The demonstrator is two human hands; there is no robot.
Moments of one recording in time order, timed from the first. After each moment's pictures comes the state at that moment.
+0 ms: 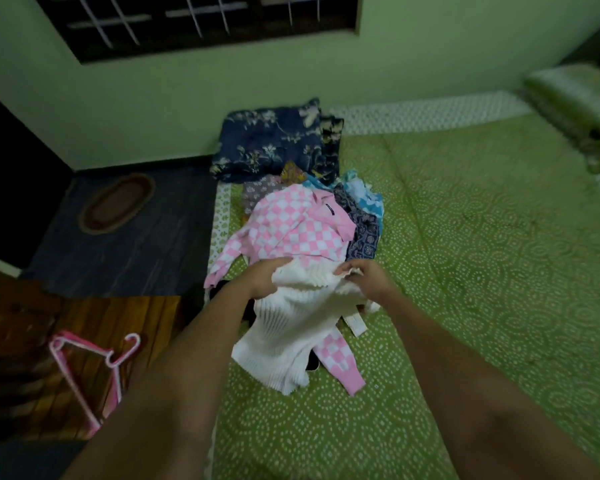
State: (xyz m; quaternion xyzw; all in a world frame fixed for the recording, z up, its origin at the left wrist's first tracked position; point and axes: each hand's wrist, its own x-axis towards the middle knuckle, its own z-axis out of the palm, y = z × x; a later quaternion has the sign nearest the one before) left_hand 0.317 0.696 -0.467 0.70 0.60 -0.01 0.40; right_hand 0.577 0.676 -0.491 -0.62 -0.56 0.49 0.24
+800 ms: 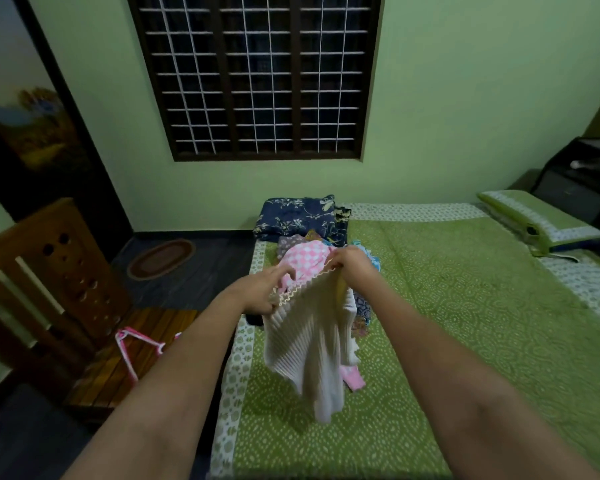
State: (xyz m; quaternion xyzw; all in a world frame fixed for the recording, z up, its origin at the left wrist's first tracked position) left_hand 0.249 0.408 -0.281 0.82 0.54 0.03 0.18; right_hand 0.486 0.458 -0.278 -0.52 -0.83 0.11 0.18
